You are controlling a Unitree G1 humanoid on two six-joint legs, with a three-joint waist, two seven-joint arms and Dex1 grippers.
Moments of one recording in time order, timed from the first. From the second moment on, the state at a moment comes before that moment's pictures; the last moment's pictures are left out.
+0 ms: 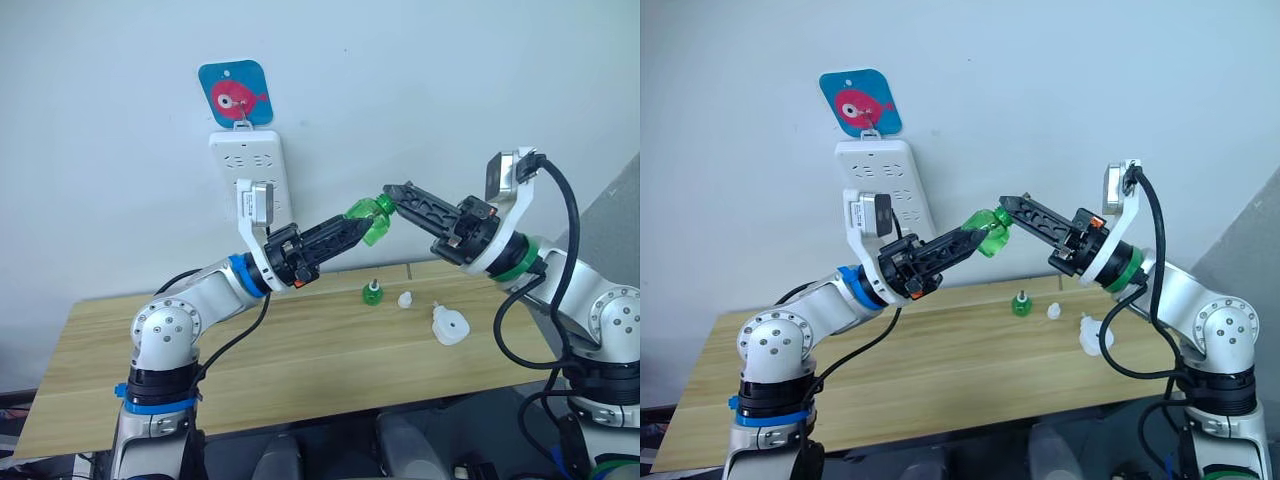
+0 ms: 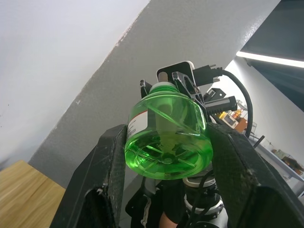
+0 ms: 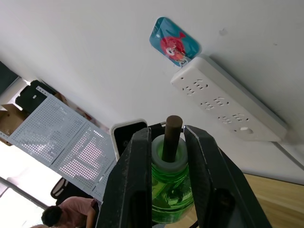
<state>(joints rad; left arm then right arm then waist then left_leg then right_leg) -0.44 0.35 0.12 -0.31 -1.38 0.92 -0.48 -0.48 -0.53 -0.12 -0.38 1.93 0.83 -0.13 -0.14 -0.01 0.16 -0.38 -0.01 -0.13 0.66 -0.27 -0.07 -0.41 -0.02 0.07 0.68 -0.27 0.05</state>
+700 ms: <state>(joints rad) -0.44 0.36 0.12 -0.28 -1.47 0.96 -0.42 -0.46 -0.53 -0.10 -0.39 1.93 0.81 -0.13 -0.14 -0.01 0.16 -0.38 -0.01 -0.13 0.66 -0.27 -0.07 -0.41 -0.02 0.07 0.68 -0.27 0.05</state>
